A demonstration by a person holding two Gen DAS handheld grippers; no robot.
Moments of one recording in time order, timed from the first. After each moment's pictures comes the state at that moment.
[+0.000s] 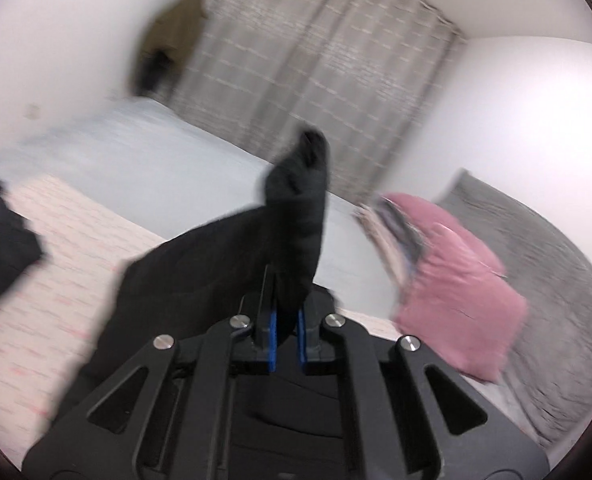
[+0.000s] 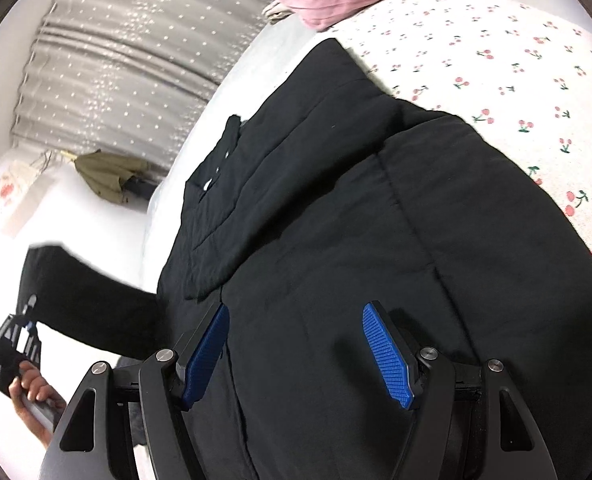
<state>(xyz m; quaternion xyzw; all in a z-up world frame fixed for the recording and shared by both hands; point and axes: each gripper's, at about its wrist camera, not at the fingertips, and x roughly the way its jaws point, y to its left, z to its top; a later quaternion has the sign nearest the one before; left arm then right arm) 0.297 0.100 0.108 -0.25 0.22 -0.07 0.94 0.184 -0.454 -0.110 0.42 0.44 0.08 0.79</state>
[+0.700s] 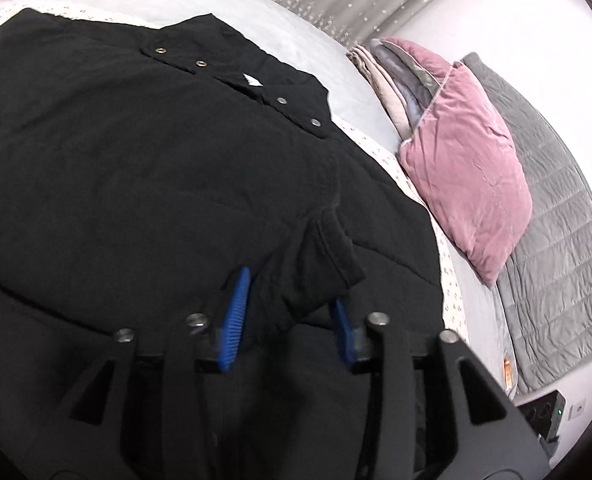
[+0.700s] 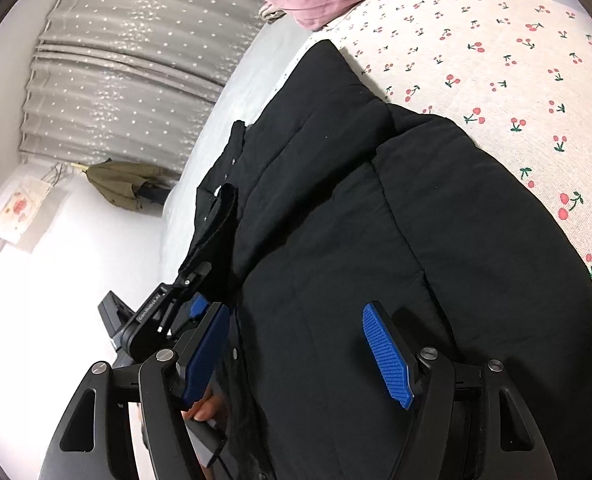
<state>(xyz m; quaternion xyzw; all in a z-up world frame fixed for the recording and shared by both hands) 0.341 -0.044 -0.087 -0.27 0.44 -0.14 0.84 0.183 -0.466 -0.112 0.45 0.43 0.10 0.77</state>
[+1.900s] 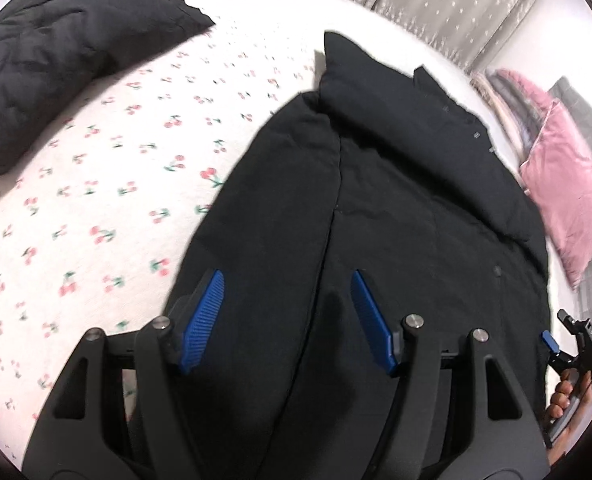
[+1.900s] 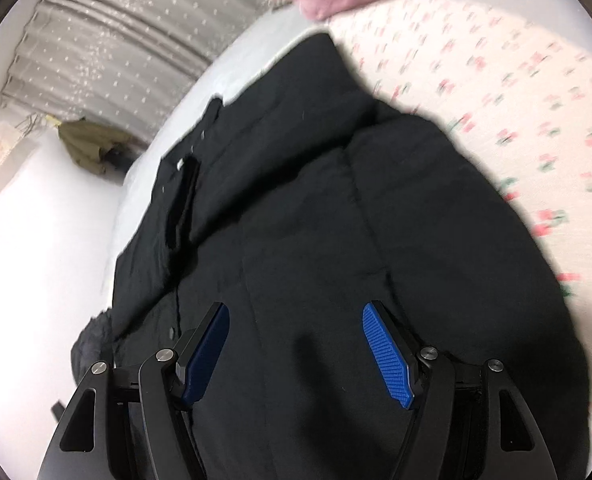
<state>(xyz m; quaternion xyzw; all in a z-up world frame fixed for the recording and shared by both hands) 0.154 0.200 -0.097 -0.23 0.47 0.06 0.85 0.171 -0.454 -0.112 0.35 0.46 0.05 0.82</state>
